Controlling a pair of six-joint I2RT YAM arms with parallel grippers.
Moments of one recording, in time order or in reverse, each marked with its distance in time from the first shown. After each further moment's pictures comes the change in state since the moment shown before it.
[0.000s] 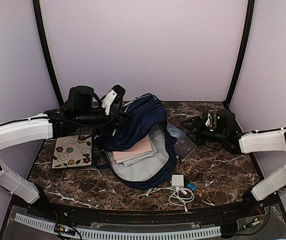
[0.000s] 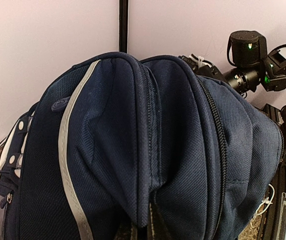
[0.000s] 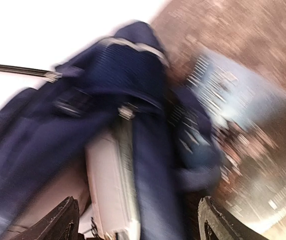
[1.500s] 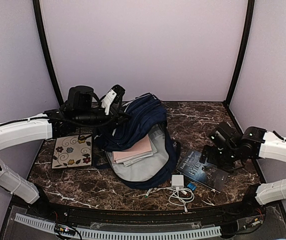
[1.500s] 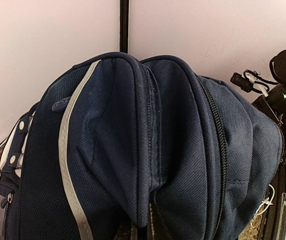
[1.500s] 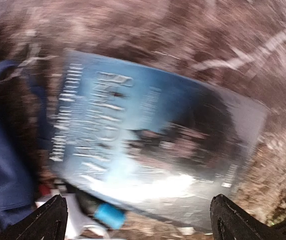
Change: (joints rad) left arm 0.000 -0.004 -0.002 0.000 -0.003 0.000; right arm 0.372 -0.329 0.206 -1.318 0.661 0.045
